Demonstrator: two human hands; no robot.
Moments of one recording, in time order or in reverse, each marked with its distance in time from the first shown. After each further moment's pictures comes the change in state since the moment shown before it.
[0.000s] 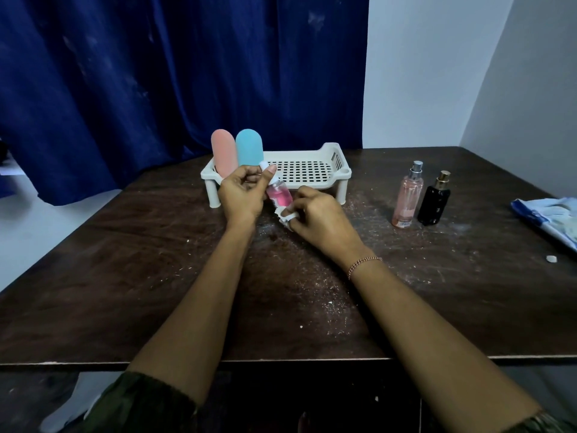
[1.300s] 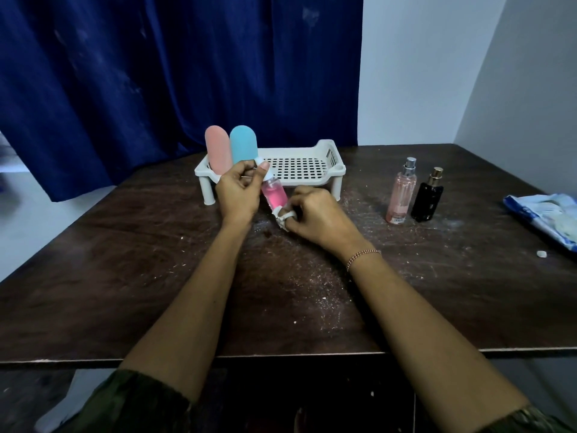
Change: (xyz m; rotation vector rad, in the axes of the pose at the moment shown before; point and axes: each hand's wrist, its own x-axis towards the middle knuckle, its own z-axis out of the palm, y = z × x) left_hand -0.004 -0.002 0.001 0.104 -0.046 0.088; right_hand 0.001 0.008 -0.004 0.000 -0.082 0.000
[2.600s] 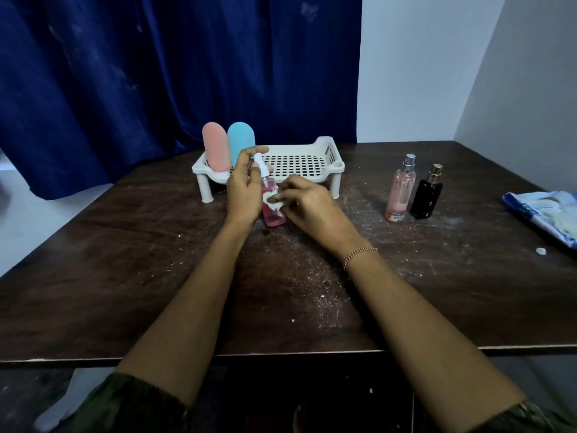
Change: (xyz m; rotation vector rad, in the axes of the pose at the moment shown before) left_hand -0.005 -0.002 0.004 0.077 -0.170 0.165; right_hand 0.001 -0.003 0.002 0.097 0.124 -0.125
